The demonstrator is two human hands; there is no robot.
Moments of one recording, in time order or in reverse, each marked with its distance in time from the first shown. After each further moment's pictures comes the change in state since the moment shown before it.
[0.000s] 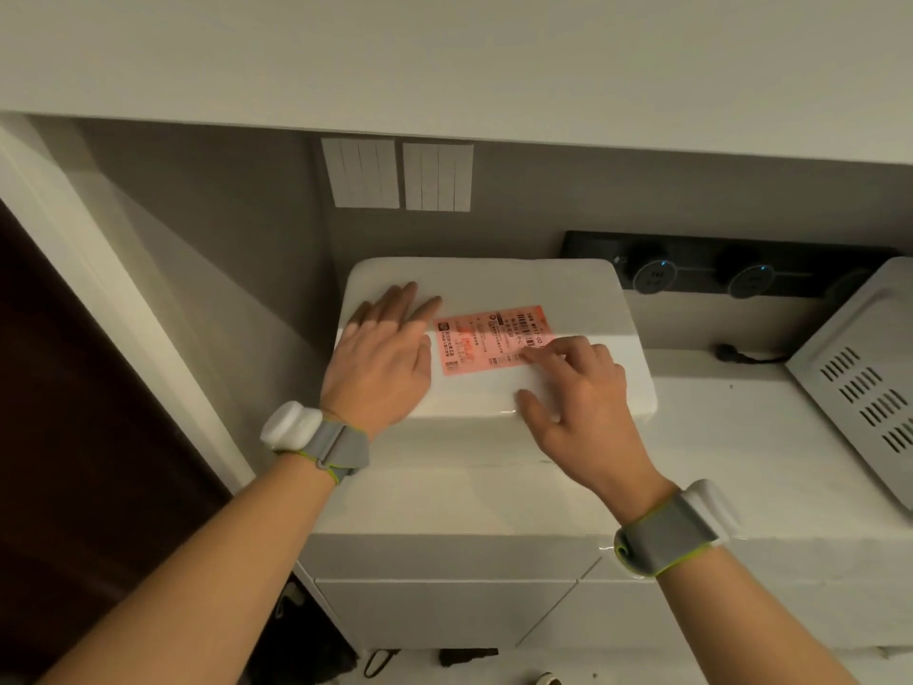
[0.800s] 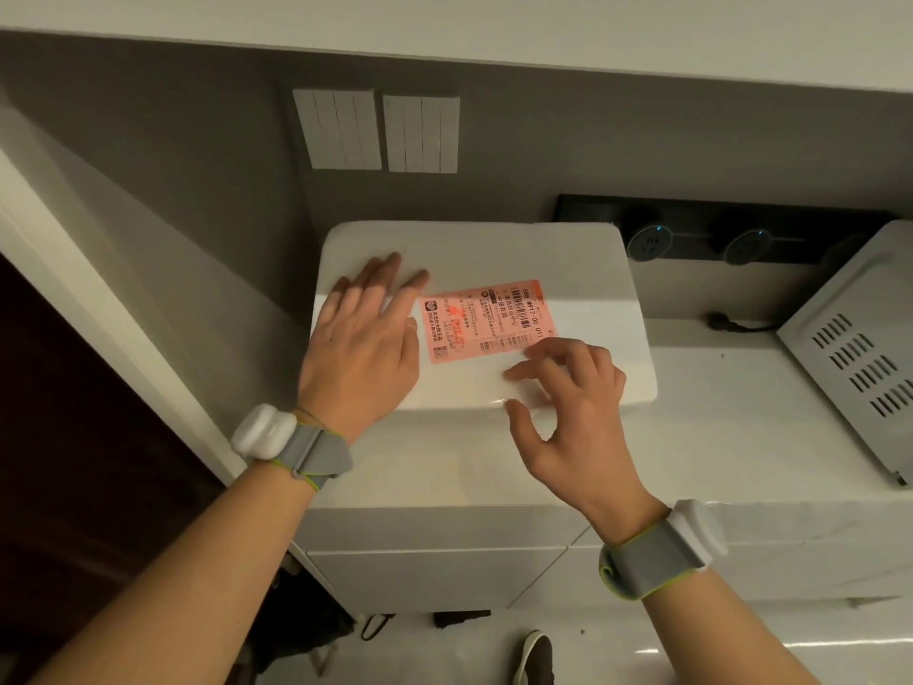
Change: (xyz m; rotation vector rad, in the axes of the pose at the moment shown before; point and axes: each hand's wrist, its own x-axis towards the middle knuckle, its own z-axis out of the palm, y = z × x) left_hand -0.024 0.007 -0.005 0.069 0.092 0.026; right_hand -0.036 -0.003 0.014 0.134 0.137 -0.049
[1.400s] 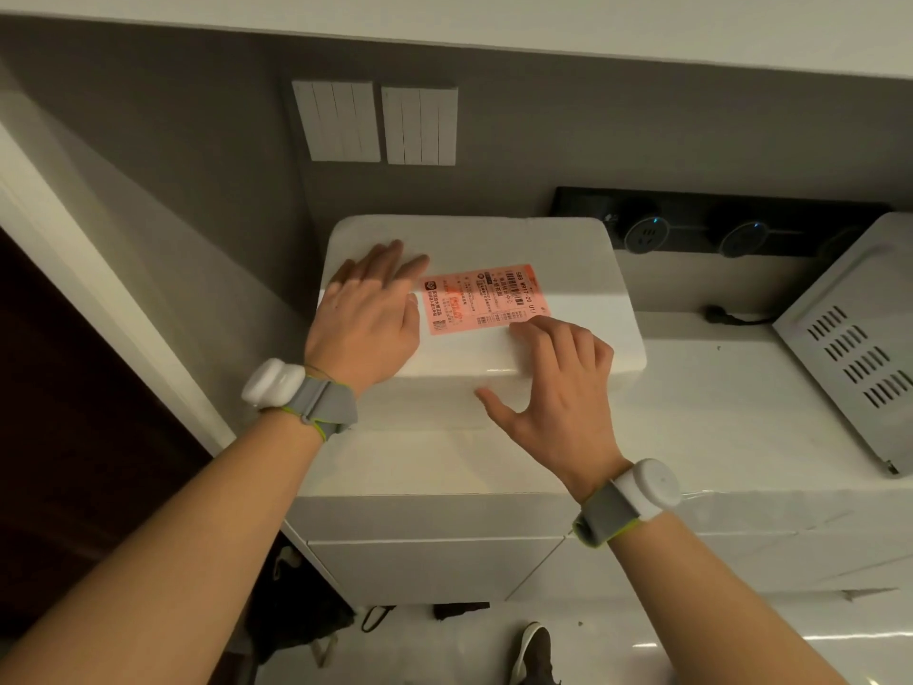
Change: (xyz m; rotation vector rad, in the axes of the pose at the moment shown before) left_hand 0.027 -0.006 0.008 -0.039 -0.109 -0.011; right_hand 0.010 0.017 0.023 -0.322 0.033 -0.093
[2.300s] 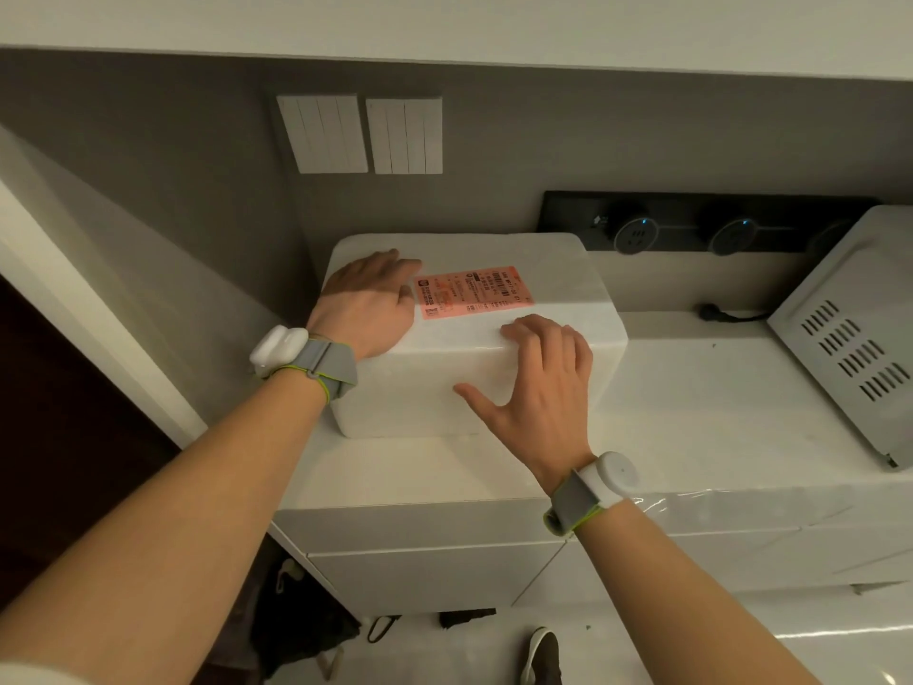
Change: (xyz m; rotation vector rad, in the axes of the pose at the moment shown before) left_hand 0.040 -0.009 0.013 -0.114 -0.084 -0.030; right_hand 0.005 0.001 0.028 0.034 0.126 0.069
